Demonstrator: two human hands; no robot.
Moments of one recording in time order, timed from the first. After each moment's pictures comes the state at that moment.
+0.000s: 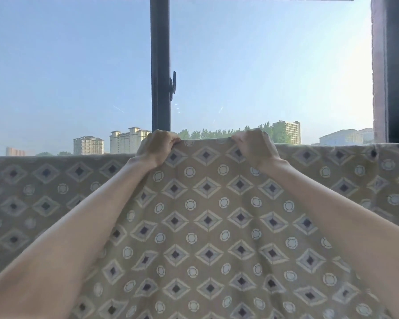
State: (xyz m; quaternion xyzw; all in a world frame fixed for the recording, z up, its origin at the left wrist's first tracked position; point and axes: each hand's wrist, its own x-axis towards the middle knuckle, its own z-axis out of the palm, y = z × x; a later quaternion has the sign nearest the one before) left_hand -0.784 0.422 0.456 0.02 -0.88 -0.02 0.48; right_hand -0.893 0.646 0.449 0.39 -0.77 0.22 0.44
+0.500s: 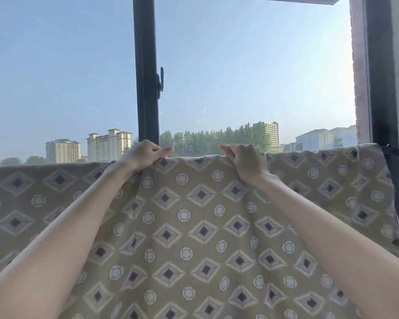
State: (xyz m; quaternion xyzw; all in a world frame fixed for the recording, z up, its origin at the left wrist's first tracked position) left_hand -0.815 0.365 0.455 0.04 -0.92 -0.18 0.35; right_hand -0.920 0.609 0.423 0.32 -0.81 0.27 0.41
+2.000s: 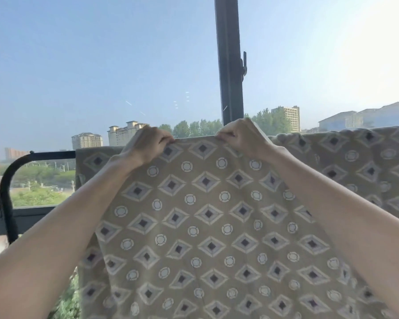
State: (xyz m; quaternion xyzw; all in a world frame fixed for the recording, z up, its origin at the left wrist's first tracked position) left_hand -0.623 0.152 0.439 -0.02 -0.89 0.04 0.45; right_hand -0.743 0.381 0.436 0.53 -0.71 0.30 0.36
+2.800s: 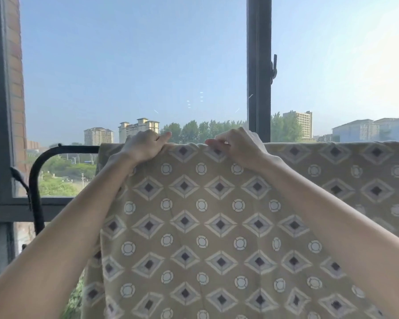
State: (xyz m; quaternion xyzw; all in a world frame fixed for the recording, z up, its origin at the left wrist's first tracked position) left_hand -0.573 0.094 0.437 0.19 -0.91 -0.08 0.37; right_hand -0.697 0.306 0.430 0.52 -0.73 0.24 0.37
